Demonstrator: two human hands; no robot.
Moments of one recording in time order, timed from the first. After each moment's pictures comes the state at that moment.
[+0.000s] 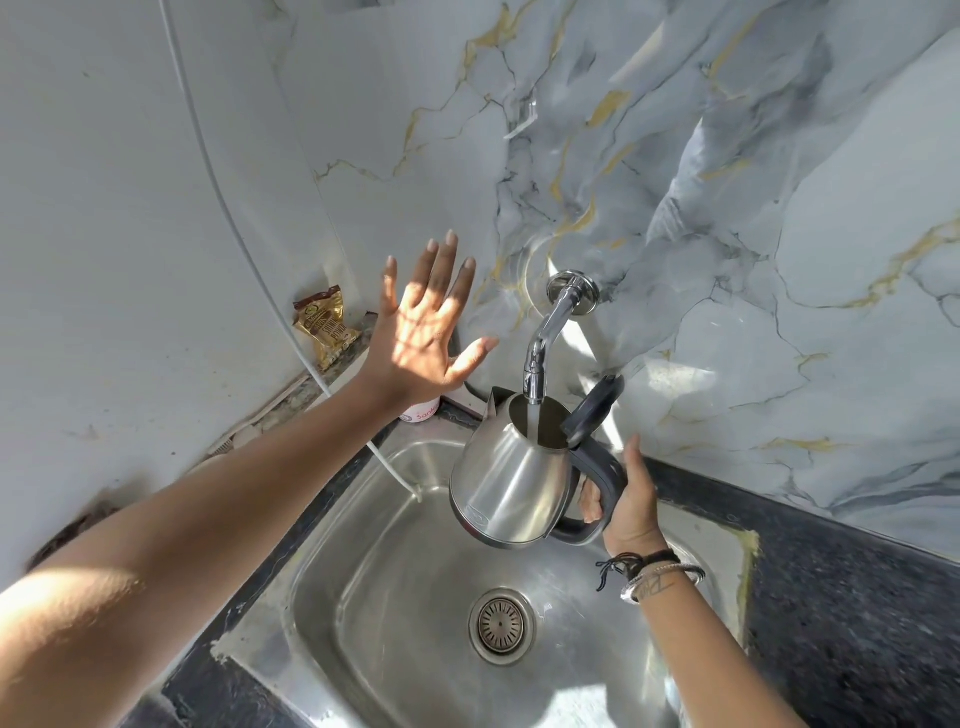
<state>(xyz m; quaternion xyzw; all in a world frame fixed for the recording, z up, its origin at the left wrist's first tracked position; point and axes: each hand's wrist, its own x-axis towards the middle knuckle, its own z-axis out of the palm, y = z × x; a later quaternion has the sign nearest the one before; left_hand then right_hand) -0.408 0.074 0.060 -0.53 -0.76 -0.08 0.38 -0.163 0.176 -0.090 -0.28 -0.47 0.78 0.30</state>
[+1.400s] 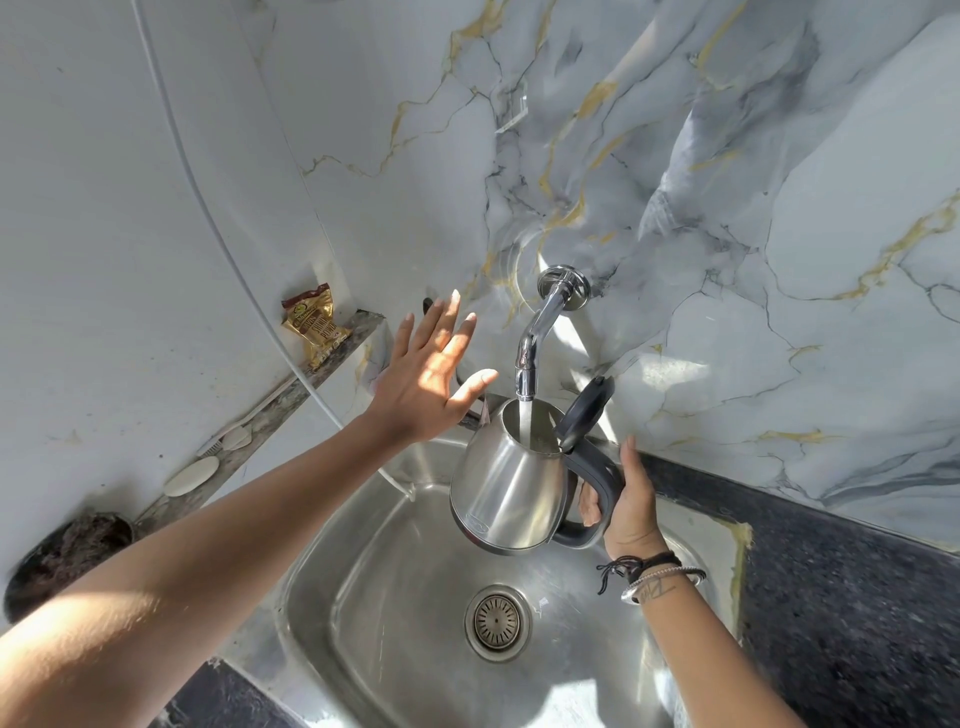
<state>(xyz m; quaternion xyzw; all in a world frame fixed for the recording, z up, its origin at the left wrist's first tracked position) -0.378 0.057 0.027 -0.54 -0.81 -0.17 0.14 -0.157 0.177 -0.093 -0.29 -0.45 0.79 0.31</state>
